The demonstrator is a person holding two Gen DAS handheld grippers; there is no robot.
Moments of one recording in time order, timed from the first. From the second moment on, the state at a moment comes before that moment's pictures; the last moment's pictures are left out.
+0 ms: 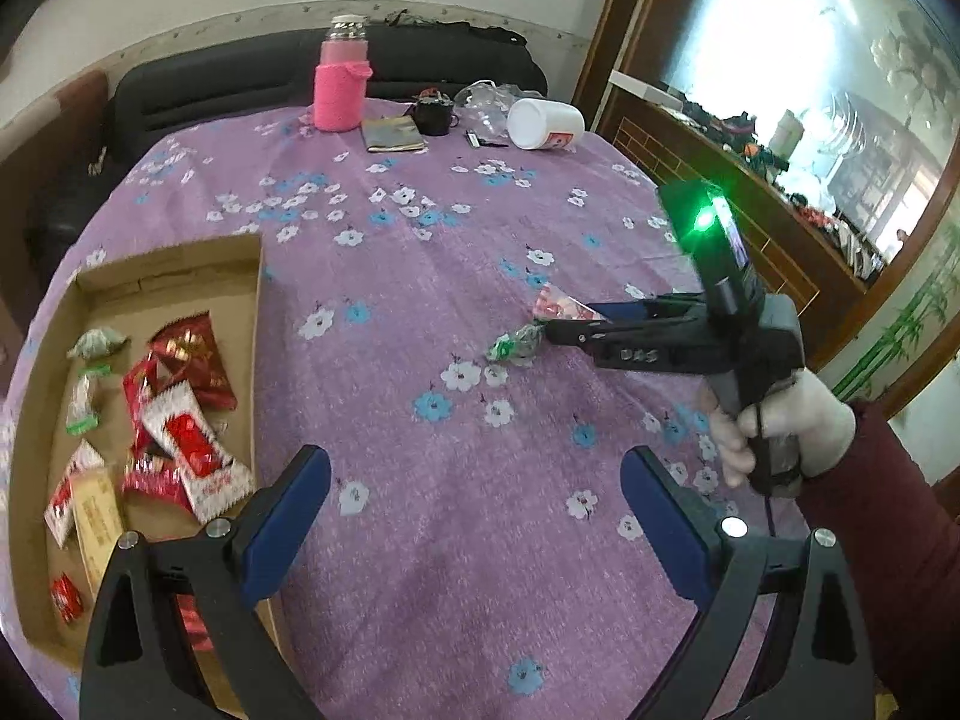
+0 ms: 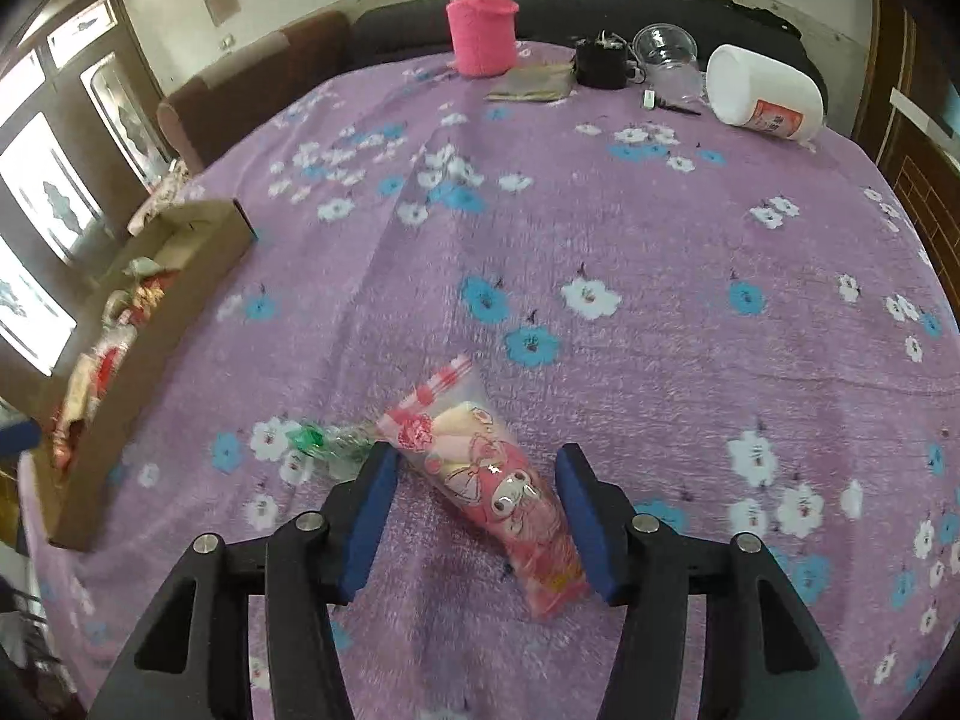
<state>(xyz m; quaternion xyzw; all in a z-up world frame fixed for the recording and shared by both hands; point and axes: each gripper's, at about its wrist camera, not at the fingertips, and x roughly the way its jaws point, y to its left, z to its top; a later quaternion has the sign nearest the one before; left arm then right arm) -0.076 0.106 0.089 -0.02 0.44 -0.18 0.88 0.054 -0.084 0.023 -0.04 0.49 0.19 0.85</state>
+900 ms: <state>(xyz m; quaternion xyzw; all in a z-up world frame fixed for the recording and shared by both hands) 0.037 -0.002 0.012 0.08 0.47 -0.23 0.85 0.014 -0.177 0.025 0.19 0.43 0.12 0.87</state>
